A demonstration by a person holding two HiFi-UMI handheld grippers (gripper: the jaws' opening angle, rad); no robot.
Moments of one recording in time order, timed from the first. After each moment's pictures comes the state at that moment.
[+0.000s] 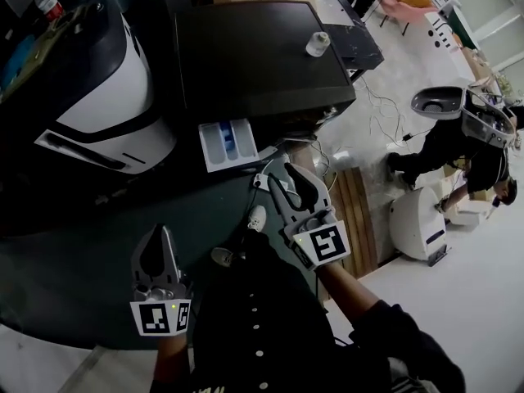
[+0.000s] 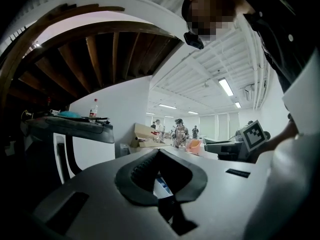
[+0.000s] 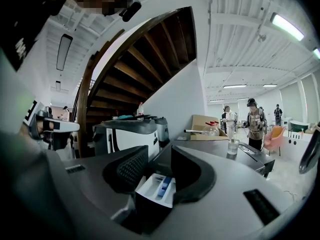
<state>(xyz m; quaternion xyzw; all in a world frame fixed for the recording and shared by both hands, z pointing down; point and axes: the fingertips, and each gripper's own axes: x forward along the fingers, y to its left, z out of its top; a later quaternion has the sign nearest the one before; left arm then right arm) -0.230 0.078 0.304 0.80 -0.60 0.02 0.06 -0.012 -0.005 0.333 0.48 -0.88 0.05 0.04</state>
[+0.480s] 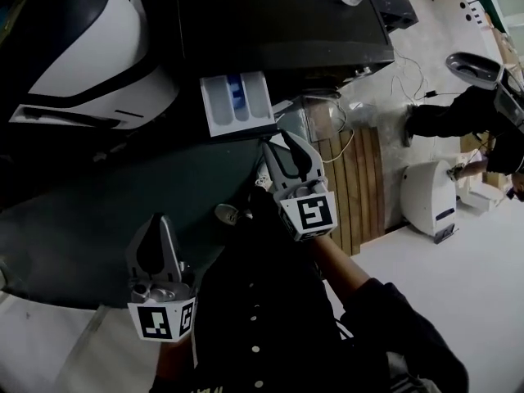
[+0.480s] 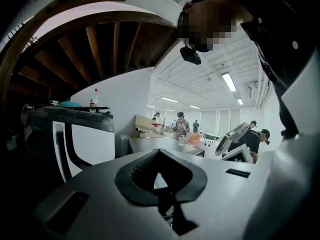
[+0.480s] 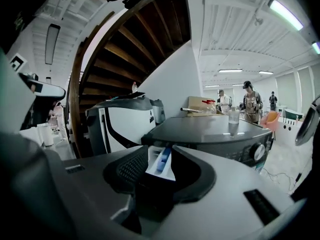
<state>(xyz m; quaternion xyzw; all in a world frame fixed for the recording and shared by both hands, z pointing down) -0.221 0.072 0.334 0.79 -0.60 0.05 0.10 -0.032 -0.029 0.461 0.49 -0.85 0.13 0.11</state>
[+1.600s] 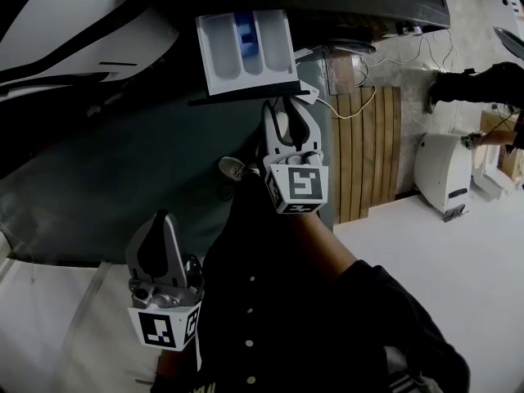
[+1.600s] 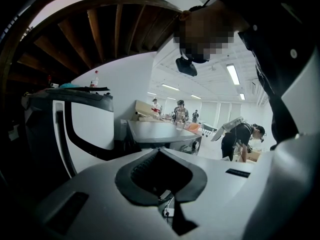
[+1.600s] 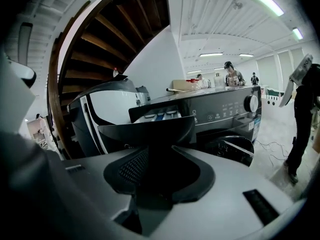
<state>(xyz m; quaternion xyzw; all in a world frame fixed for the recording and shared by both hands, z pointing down) -0.205 0.085 0.398 0.79 -0.58 0.10 0.16 -0.046 -0.029 0.579 0.55 -0.80 0.23 0.12</state>
